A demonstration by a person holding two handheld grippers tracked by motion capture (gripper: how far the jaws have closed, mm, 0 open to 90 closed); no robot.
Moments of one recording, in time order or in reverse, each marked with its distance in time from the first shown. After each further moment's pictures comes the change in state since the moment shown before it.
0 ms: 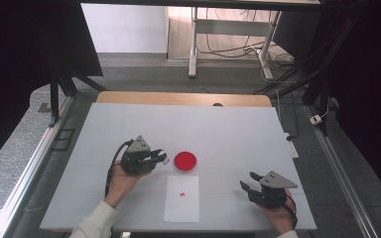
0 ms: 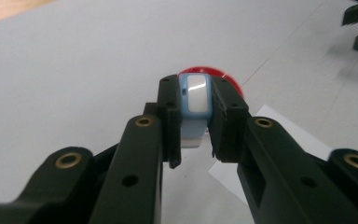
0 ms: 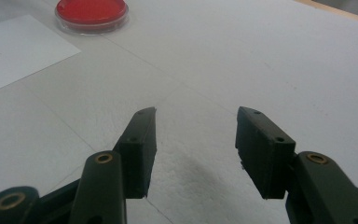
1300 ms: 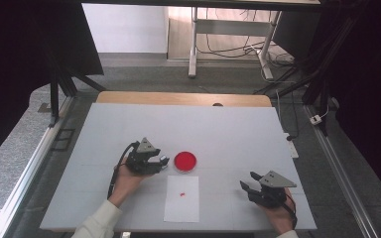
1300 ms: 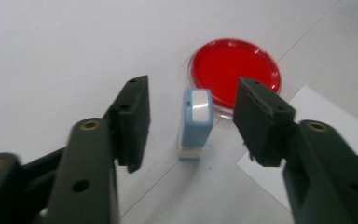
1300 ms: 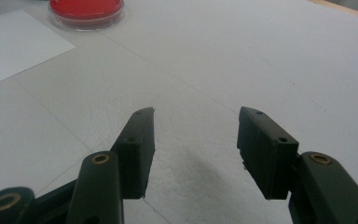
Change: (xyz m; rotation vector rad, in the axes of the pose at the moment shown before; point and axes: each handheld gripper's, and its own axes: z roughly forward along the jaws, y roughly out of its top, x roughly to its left) left arm 0.005 -0.008 0.020 0.062 0.060 -0.004; right arm -0.001 -0.001 0.002 0.013 -0.008 0.000
